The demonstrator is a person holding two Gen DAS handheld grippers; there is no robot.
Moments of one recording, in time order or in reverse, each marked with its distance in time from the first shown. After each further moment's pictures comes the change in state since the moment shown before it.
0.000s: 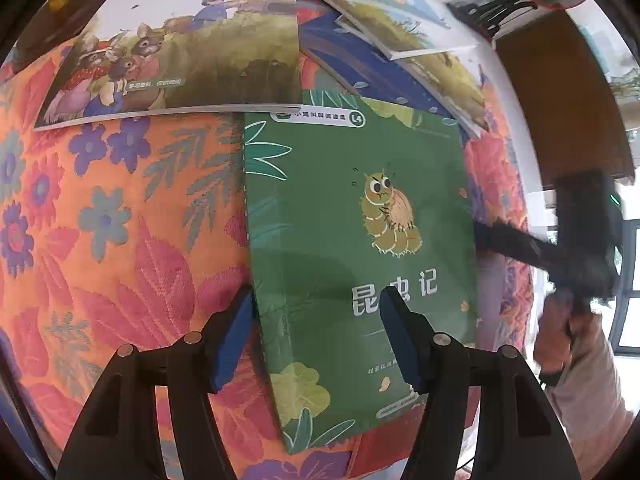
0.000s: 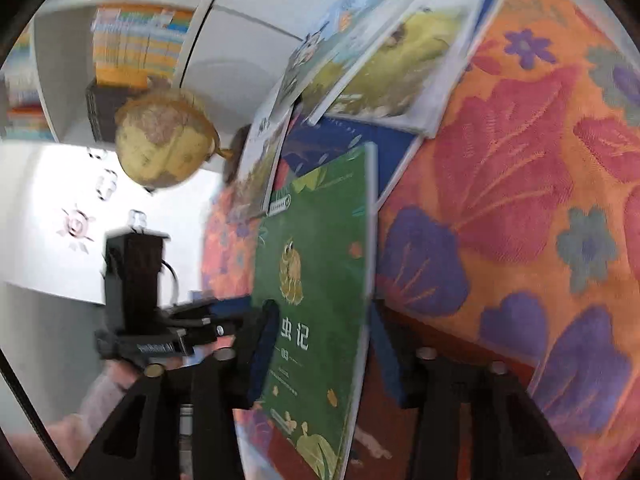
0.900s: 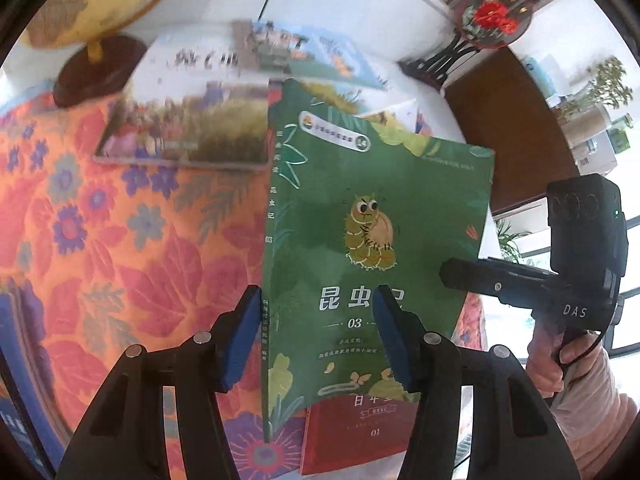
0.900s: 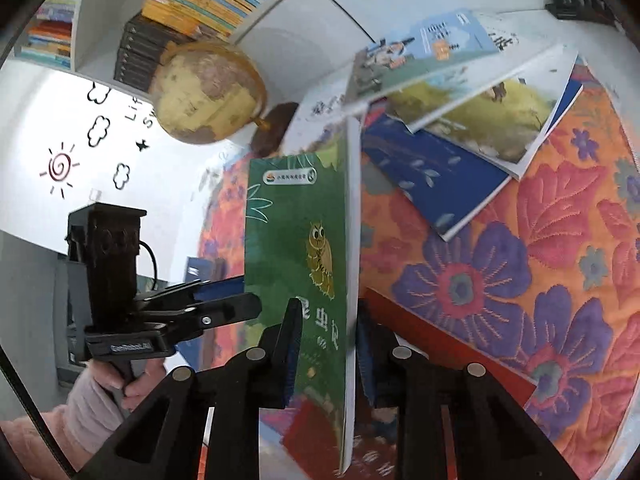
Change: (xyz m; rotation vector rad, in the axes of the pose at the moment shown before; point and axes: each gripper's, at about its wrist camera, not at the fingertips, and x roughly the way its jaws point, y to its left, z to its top) left arm -0.089 -0.013 -0.066 0.018 -0.212 -0.058; right arm 0.001 0.132 -0.034 -0.266 0.016 -0.177
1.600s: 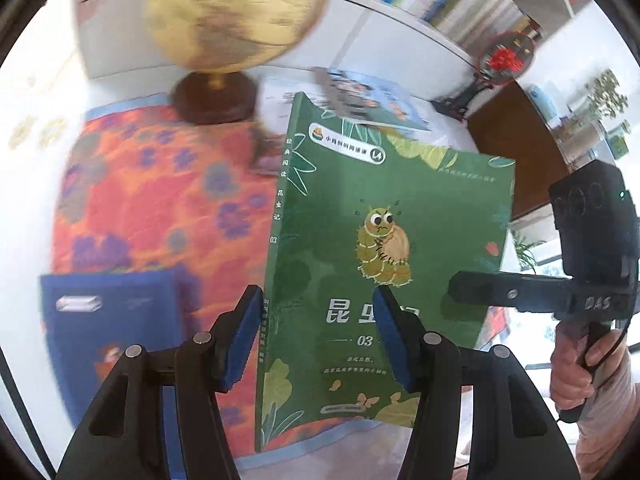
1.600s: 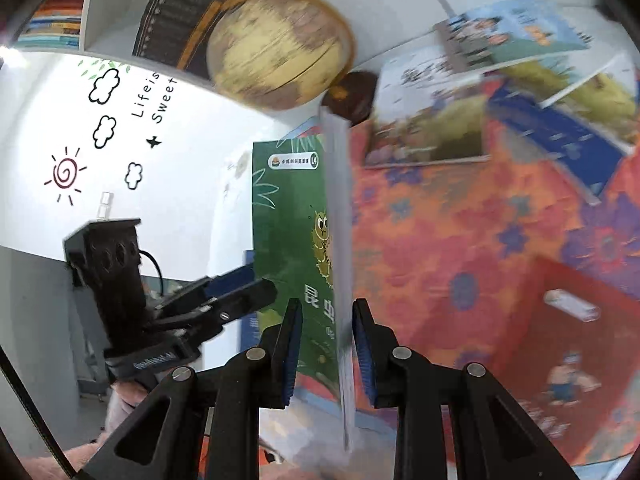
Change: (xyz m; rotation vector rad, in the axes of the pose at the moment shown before) left arm -0.115 0.100 -0.034 -0.014 -0.074 0.090; right arm 0.087 0.150 -0.011 0.078 0.073 0.079
